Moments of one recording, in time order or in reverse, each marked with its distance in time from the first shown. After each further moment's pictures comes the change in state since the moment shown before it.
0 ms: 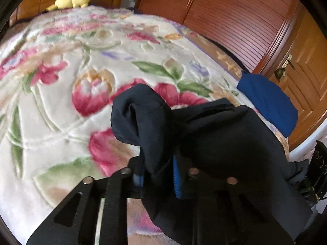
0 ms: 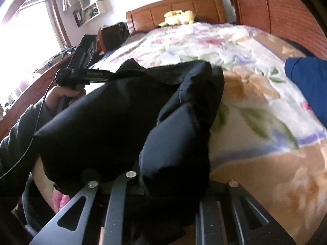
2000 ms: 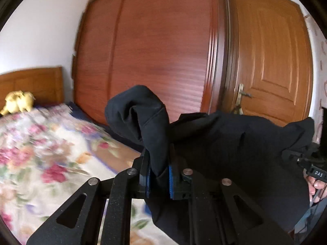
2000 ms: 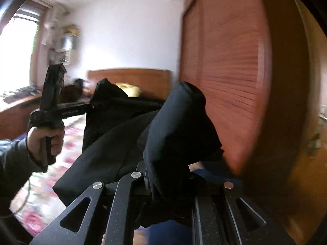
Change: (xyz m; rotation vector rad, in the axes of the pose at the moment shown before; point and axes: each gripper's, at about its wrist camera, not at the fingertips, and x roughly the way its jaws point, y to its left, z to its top) left arm 0.016 -0.325 0.220 0.309 -0.433 -0.175; right arm -0.250 -0.209 0.122 -0.106 -0.375 -0.506
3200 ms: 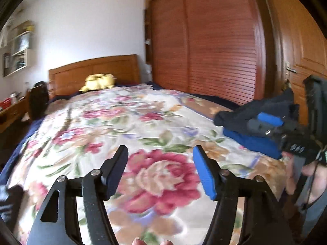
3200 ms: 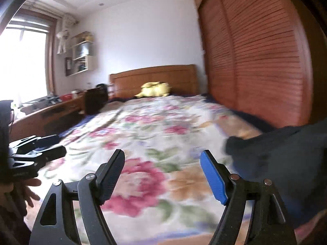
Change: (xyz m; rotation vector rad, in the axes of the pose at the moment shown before) left arm -0.301 0.039 -0.197 -0.027 0.036 0.552; right arm 0.026 0.247 -0.099 0.128 -0.058 0.309
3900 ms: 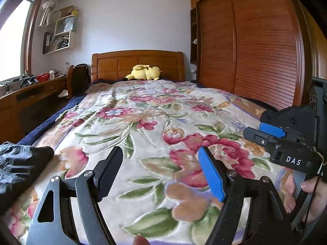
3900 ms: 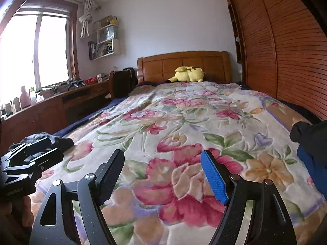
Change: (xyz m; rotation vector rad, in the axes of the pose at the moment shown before) left arm -0.014 0.091 -0.081 -0.139 -0.004 0.240; right arm 0.125 0.045 -0.016 -0.060 0.086 0.125
